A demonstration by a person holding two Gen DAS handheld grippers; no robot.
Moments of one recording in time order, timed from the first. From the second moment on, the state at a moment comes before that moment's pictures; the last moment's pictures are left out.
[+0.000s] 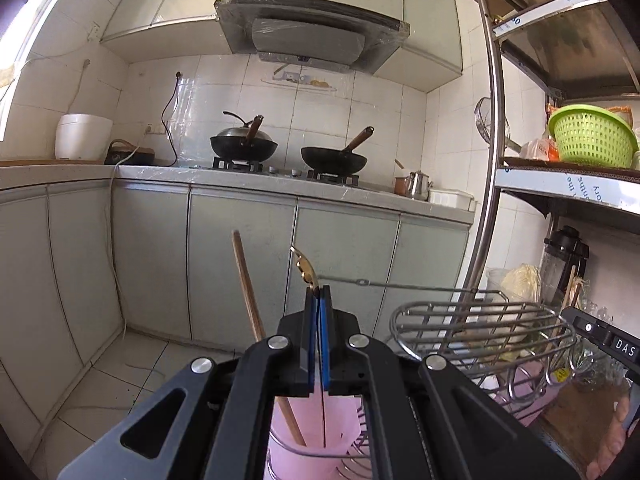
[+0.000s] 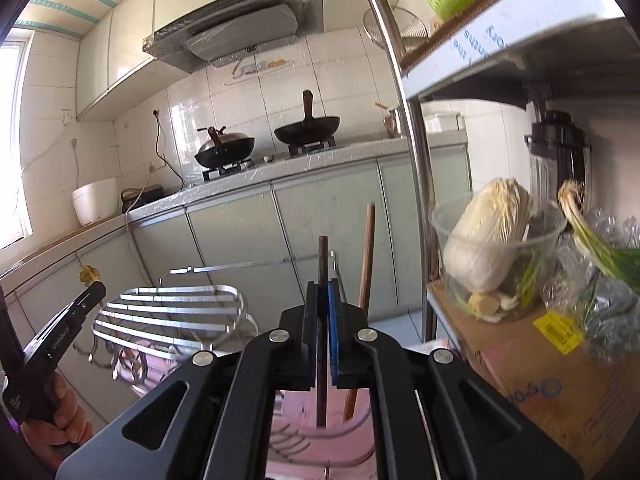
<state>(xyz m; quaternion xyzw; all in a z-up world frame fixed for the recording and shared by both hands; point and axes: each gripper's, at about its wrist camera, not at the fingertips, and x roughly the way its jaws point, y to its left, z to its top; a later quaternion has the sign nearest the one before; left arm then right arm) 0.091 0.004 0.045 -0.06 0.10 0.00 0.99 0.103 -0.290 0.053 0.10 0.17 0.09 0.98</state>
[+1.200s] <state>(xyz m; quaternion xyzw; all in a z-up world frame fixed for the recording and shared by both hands) 0.056 0.000 0.033 -0.06 0.25 -0.01 0.97 0.058 -0.278 0.047 0.08 0.29 0.09 0.95</state>
